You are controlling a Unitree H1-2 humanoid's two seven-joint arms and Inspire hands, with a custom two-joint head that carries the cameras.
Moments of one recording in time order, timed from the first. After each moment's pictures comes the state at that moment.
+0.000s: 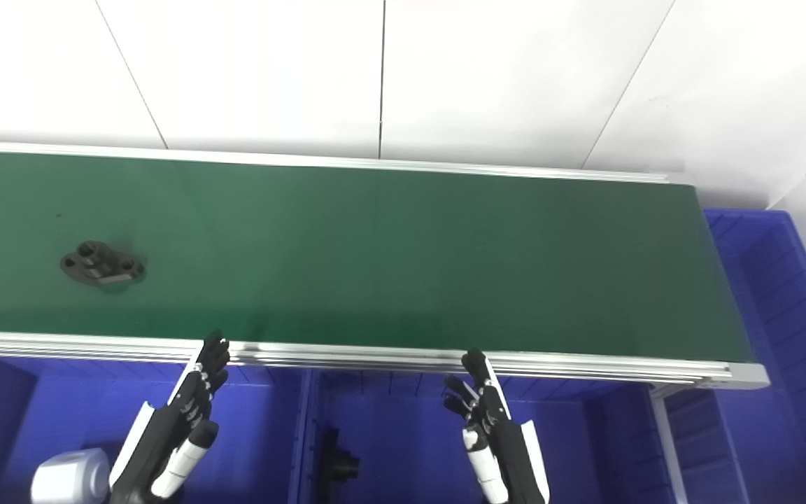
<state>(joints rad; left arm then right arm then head) 0.61 0.07 -0.19 -0.25 0.06 -0.25 -0.13 0.62 -0.03 0.23 -0.24 0.01 -0.16 0.03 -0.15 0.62</state>
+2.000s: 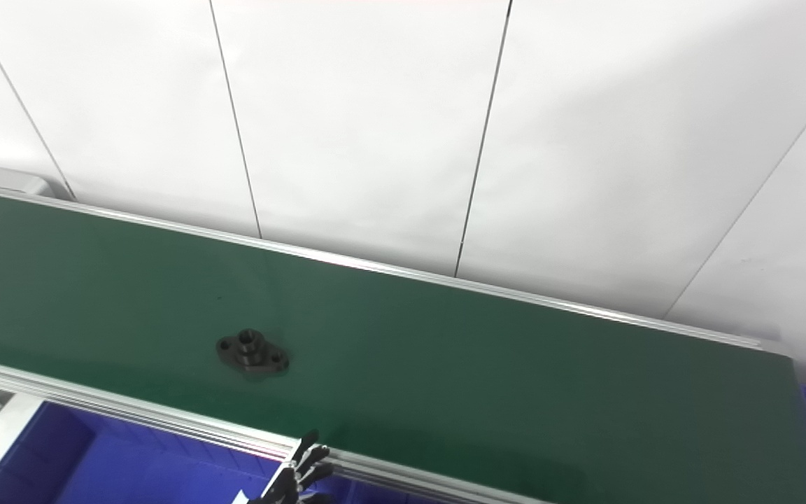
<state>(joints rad) 0.56 -0.02 -0.25 -0.09 0.14 -0.35 -0.04 0.55 -0.07 0.11 -0.09 0.09 -0.24 0.12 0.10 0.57</state>
